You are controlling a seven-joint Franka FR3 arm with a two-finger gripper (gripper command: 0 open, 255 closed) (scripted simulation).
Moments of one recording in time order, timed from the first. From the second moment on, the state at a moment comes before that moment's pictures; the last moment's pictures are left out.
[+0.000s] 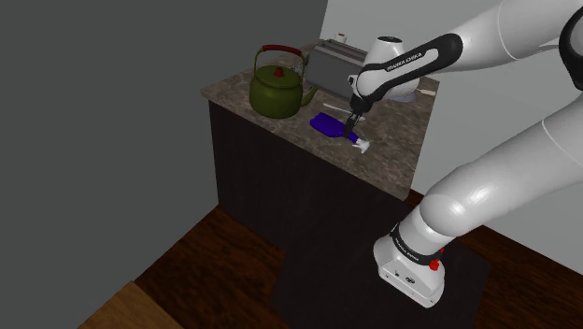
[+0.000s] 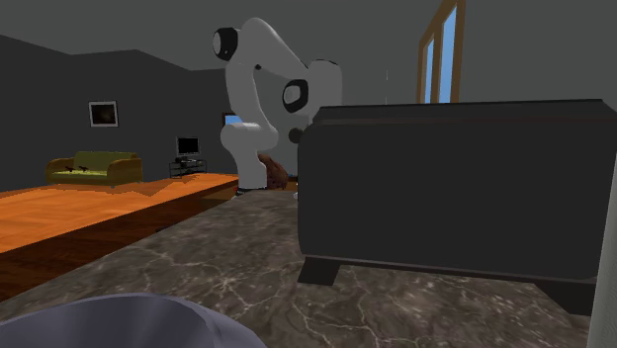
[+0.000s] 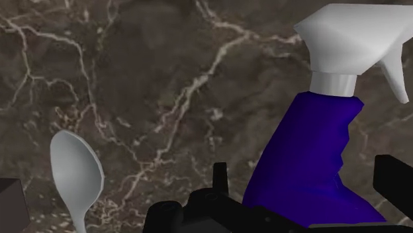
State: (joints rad) arm -0.15 -0.24 -0.29 -2.61 -0.15 2.43 -0.61
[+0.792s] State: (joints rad) arm -0.15 -0.21 -0.29 -2.62 -0.15 2.47 -0.62
